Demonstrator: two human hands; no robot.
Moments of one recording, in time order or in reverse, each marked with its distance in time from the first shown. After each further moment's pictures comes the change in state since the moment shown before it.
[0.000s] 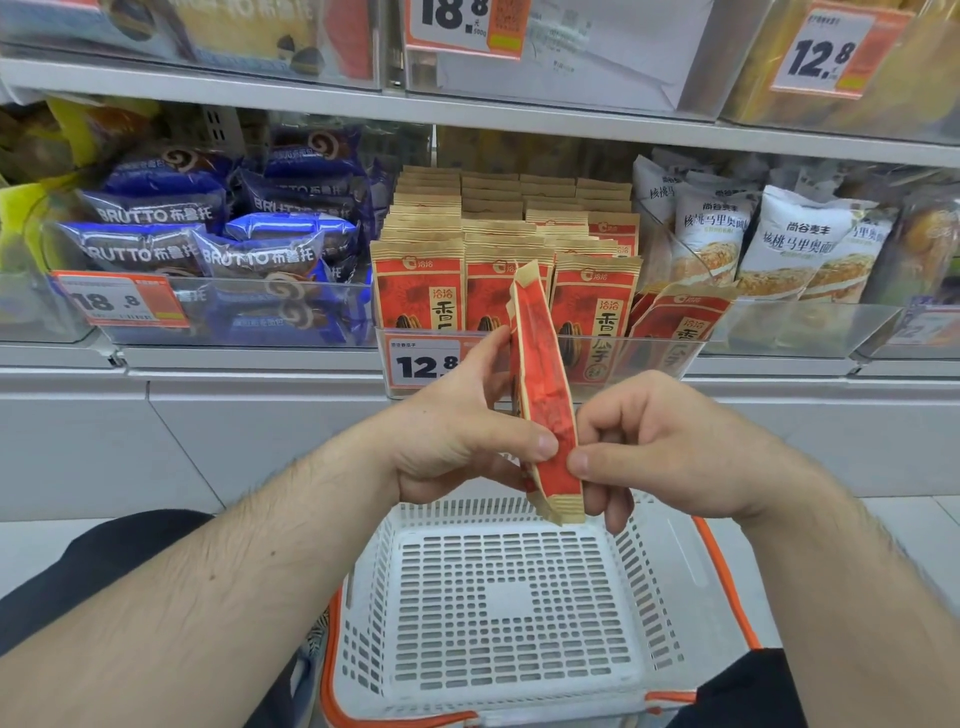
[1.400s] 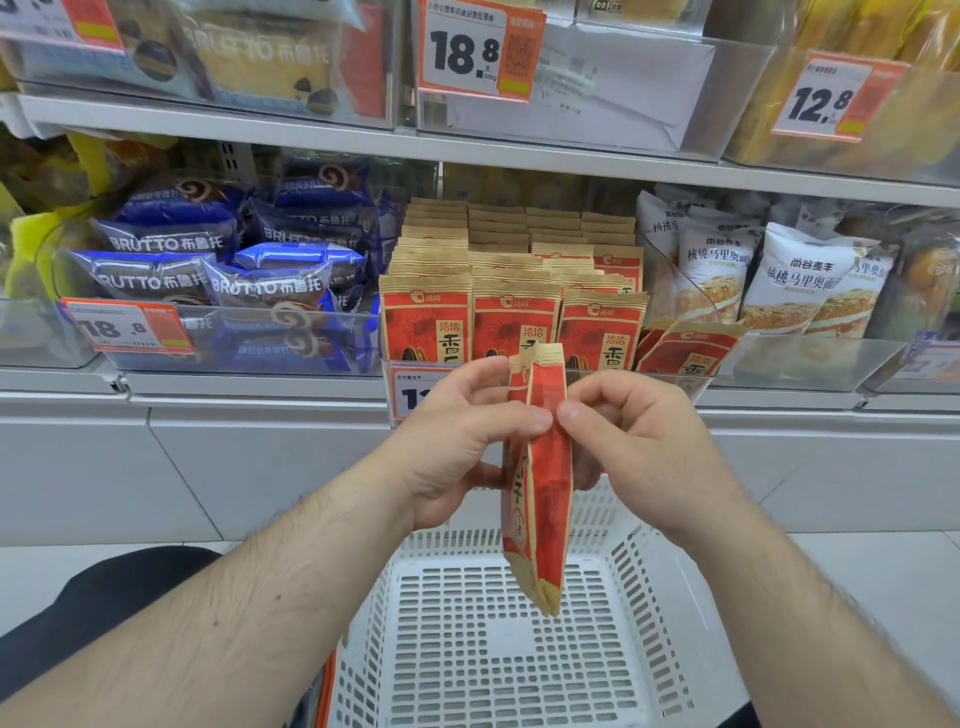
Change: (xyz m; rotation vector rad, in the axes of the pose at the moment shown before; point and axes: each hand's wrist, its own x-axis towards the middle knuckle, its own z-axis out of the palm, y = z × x) left_hand 0.013 0.000 -0.007 -0.101 0.259 0.046; right_hand 0.031 0.008 0.021 0.285 0.466 -0.190
